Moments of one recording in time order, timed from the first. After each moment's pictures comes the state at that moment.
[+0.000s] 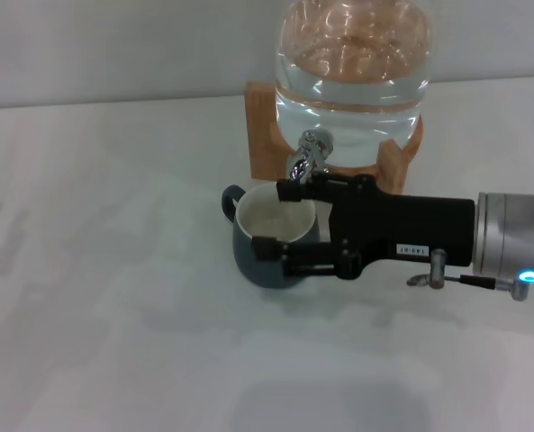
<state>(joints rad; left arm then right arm) -0.34 -2.08 0.33 0.46 -1.66 -1.53 2.11 0.16 2.01 -1.62 -1.27 1.84 1.12 -1.58</state>
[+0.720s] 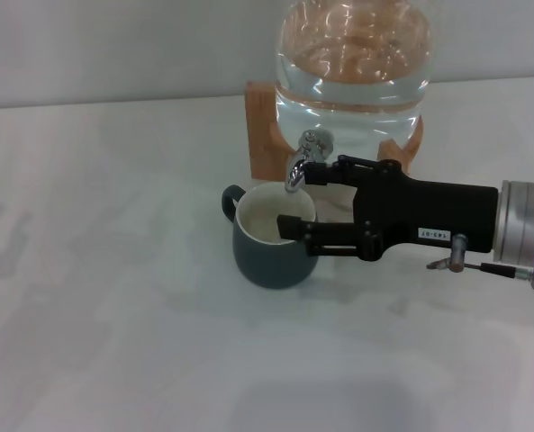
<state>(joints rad) -0.33 -2.08 0.33 0.47 -1.66 -1.56 2.11 0.15 2.00 -1.57 -1.26 1.84 1.12 -1.58</state>
